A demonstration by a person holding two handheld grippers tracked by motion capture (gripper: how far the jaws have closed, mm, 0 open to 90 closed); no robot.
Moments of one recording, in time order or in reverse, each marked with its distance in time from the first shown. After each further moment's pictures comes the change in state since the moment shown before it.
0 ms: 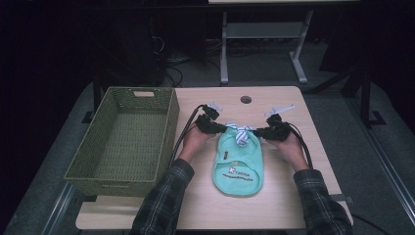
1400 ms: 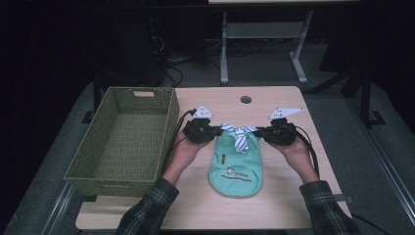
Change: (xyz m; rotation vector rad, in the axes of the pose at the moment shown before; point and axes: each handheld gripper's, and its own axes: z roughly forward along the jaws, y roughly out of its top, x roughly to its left) left arm -0.060 -0.015 -0.082 -0.182 0.053 0.071; right arm 0.053 0.006 -0.058 -0.134 -0.010 -0.155
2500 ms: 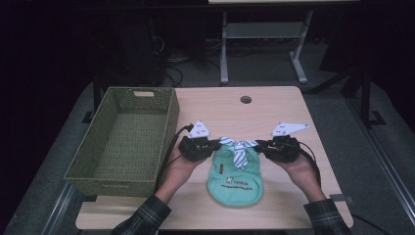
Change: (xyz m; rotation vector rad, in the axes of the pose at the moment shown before) left arm -0.041 -0.030 -0.030 -0.033 -0.023 0.048; right arm 0.040 -0.024 -0.025 -0.018 0.033 -0.040
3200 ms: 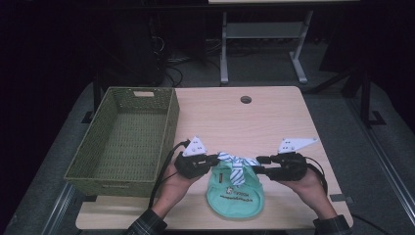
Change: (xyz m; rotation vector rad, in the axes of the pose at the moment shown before) left arm -0.025 -0.027 -0.017 0.013 -0.038 0.020; right arm 0.028 -0.023 -0.026 0.000 0.197 0.024
